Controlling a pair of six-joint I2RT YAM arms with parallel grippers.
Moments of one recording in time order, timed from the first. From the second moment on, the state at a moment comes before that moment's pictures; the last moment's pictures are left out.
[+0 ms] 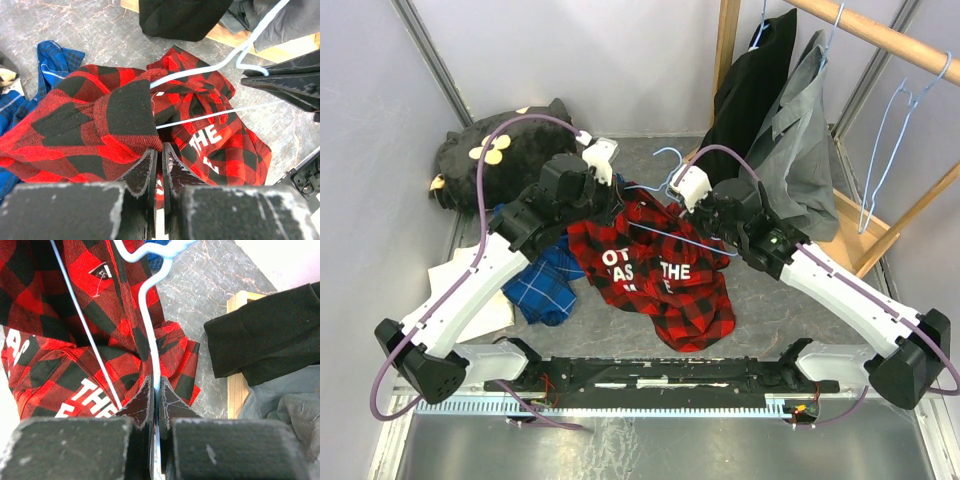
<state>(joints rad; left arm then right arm) -0.64 1.21 1.32 -0.60 0.03 -0.19 0.72 1.22 1.12 -0.35 0.06 -0.26</state>
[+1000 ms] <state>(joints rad) -0.89 1.41 1.68 -0.83 -0.13 -0.13 0.72 1.16 0.83 0.10 -0.05 -0.13</state>
